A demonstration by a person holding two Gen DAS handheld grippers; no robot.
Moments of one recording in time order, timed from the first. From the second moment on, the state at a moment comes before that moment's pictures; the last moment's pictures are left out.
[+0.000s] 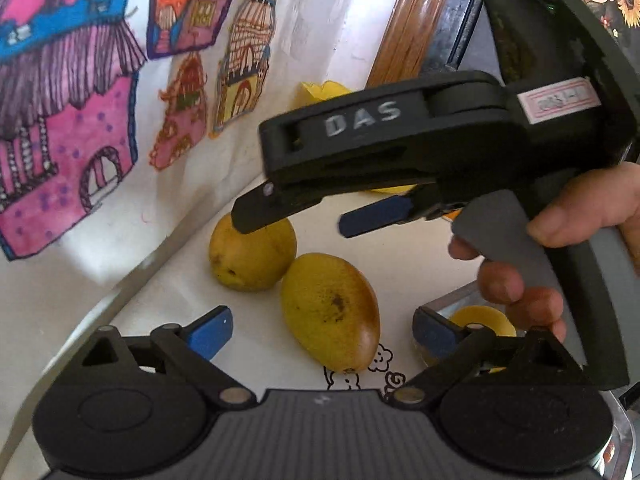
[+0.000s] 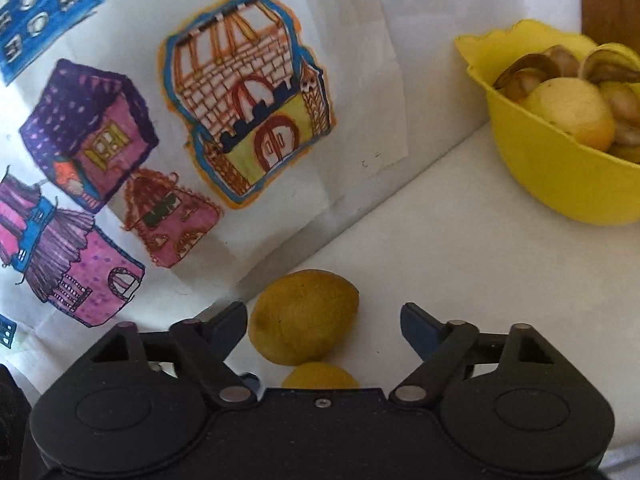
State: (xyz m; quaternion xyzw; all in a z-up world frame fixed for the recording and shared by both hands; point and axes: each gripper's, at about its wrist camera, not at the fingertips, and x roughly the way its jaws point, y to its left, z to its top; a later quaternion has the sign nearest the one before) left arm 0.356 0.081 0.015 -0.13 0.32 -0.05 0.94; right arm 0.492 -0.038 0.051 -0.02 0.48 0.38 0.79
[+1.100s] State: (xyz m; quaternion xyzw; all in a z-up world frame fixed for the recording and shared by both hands) left arm 0.366 0.045 -0.009 -0.10 0.31 -0.07 0.94; right arm 0.523 -0.027 0.003 0.03 0.50 0.41 0.76
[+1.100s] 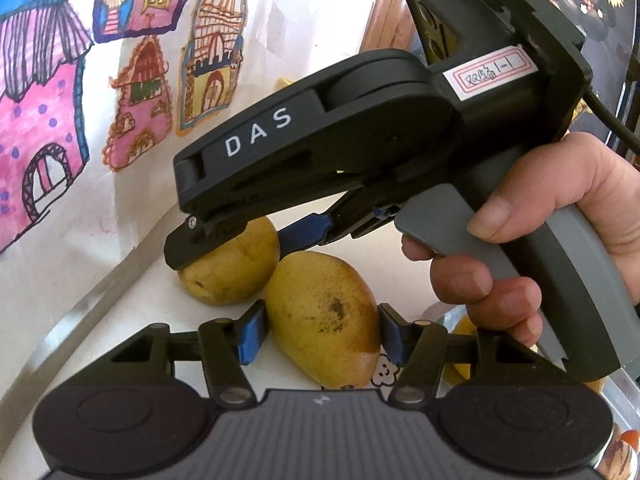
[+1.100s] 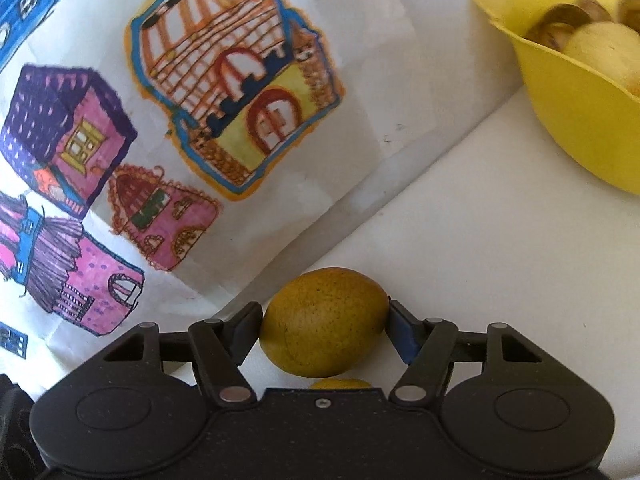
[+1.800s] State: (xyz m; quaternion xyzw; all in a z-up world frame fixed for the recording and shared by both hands) left arm 0.354 0.056 -0.014 -0.14 0.30 -0.09 0.94; right arm 0.503 -0.126 0.020 0.15 0.45 0.37 0.80
